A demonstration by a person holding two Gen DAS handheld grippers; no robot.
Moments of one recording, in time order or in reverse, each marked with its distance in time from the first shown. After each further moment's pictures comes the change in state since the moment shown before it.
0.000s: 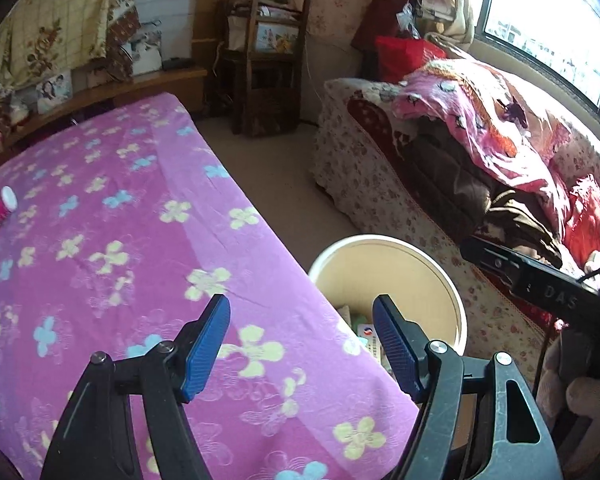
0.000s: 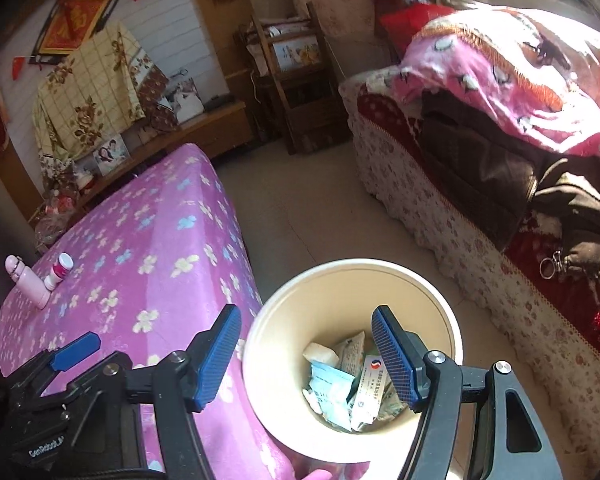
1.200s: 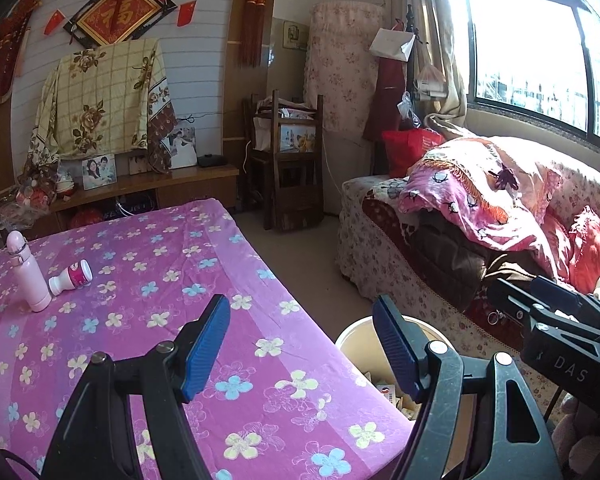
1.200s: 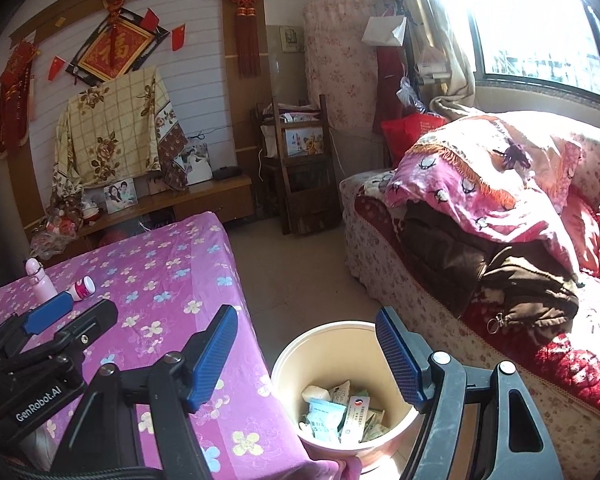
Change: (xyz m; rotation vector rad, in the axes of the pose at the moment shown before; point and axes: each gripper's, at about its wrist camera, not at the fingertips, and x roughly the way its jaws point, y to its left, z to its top) left arm -0.134 -0.004 -0.005 0.041 -0.341 0.103; right arm -0.145 0.076 -0.028 -0.108 -0.306 -0.096
